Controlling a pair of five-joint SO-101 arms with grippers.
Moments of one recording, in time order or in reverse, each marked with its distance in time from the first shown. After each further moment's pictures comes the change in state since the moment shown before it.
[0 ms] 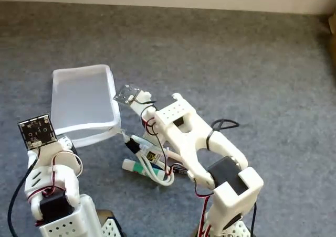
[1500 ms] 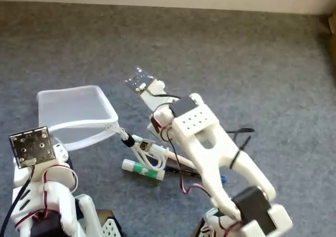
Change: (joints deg) left arm -0.1 0.0 -24.0 16.0 -7.1; right arm 2.1 -22.9 7.2 3.8 -7.8
